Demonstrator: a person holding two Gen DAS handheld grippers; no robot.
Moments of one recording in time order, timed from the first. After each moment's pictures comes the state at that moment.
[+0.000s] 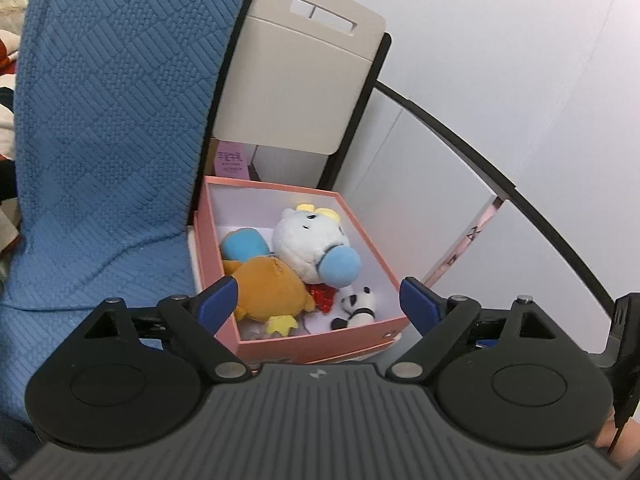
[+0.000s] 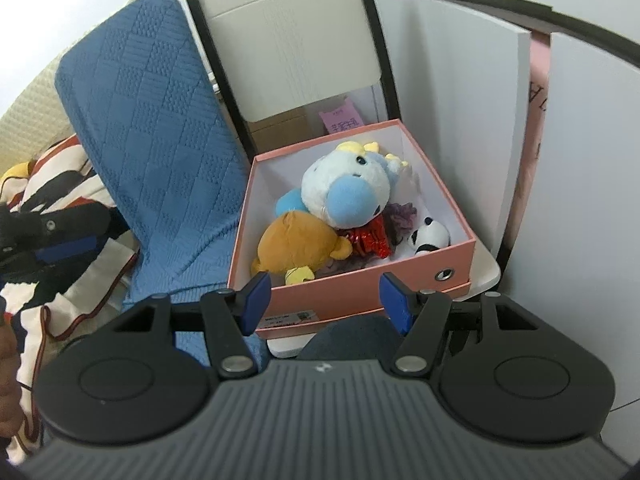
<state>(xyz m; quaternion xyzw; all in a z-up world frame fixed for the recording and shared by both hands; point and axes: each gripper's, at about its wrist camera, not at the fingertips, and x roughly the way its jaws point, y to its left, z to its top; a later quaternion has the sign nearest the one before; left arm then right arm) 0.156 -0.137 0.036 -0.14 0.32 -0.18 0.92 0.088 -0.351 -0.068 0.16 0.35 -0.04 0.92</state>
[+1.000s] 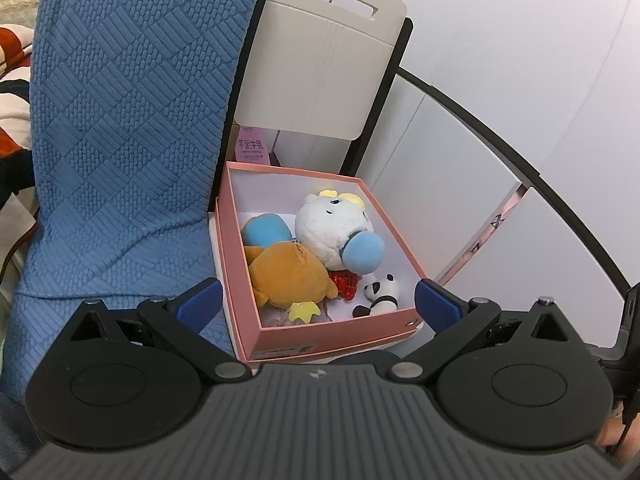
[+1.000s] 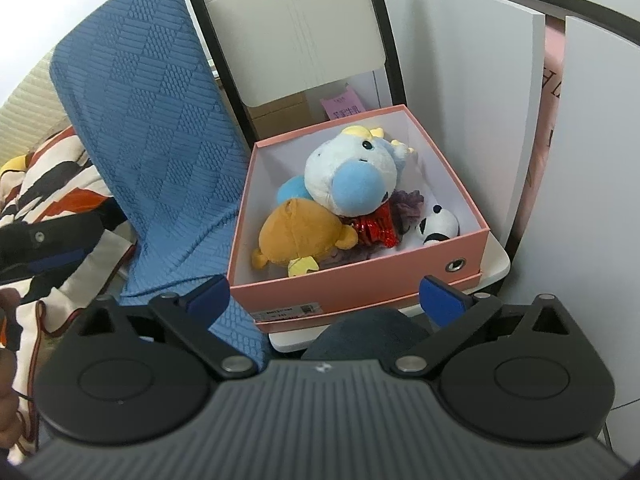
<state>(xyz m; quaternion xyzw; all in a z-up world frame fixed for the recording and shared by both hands) 0.159 -0.135 0.028 -0.13 0.35 -0.15 0.92 0.099 -0.344 -0.080 0.16 0.37 -0.04 0.92</state>
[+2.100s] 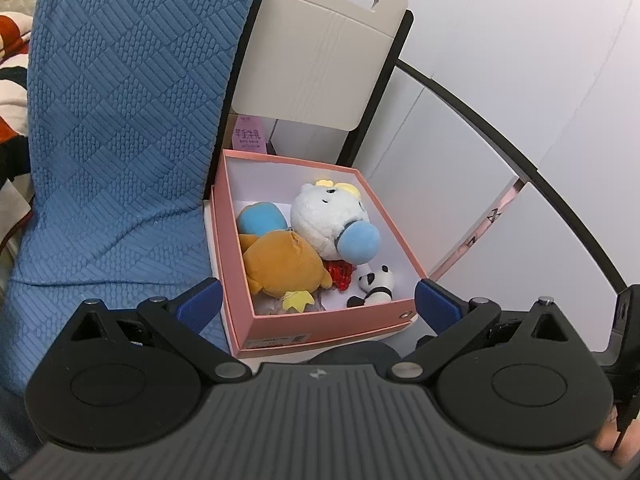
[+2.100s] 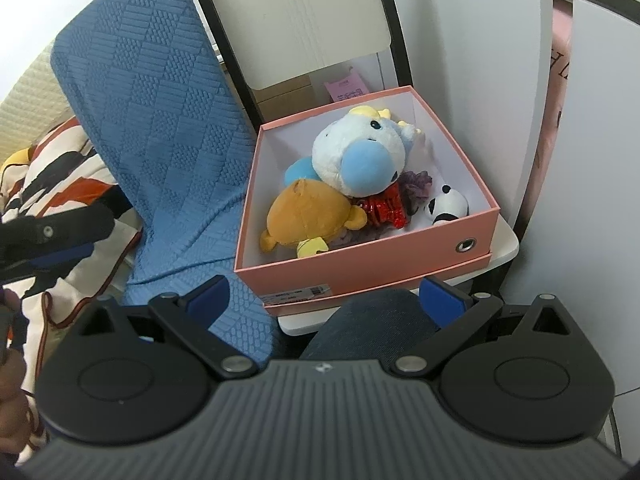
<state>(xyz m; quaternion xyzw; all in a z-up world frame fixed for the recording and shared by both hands) 0.158 -0.134 0.025 -0.14 0.36 -0.16 0.91 0.098 -0.338 -0.084 0.17 0.39 -0.03 0.91</state>
